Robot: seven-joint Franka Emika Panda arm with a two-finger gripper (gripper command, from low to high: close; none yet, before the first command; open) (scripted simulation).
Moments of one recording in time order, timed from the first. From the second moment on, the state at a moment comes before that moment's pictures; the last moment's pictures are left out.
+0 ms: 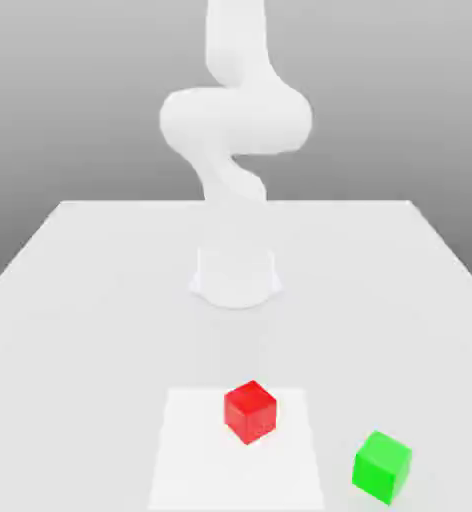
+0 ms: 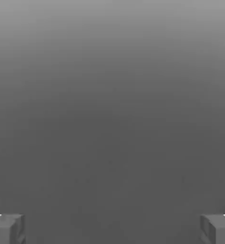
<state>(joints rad) 0.04 -0.72 -0.04 -2.35 0.01 2.35 0.73</state>
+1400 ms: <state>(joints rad) 0.18 0.06 -0.13 -2.79 0.02 2.86 0.18</state>
